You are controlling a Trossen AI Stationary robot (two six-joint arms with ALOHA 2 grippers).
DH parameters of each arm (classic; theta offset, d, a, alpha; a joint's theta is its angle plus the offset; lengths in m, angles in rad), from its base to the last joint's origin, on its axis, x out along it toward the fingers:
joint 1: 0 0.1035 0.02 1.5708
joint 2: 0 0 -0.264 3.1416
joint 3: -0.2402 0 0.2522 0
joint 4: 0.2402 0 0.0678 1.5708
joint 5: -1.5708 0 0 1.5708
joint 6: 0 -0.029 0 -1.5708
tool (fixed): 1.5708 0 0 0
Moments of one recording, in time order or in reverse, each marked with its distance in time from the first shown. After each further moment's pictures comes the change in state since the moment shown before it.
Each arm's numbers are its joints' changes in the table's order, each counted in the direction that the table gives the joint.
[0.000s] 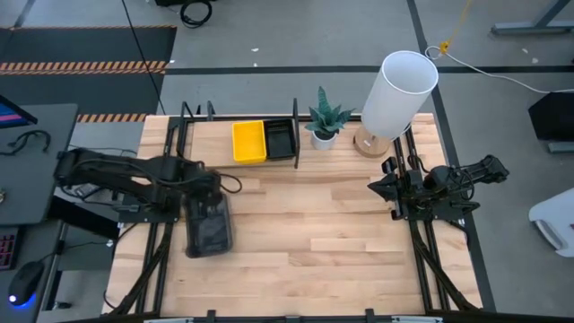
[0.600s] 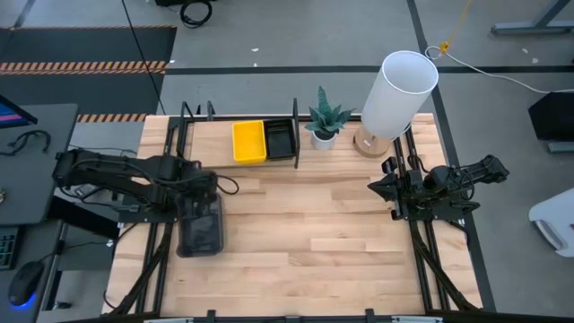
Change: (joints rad) left arm 0.001 0.021 0.000 0.082 0.002 -0.052; right arm 0.000 0.000 0.000 0.000 0.000 0.000
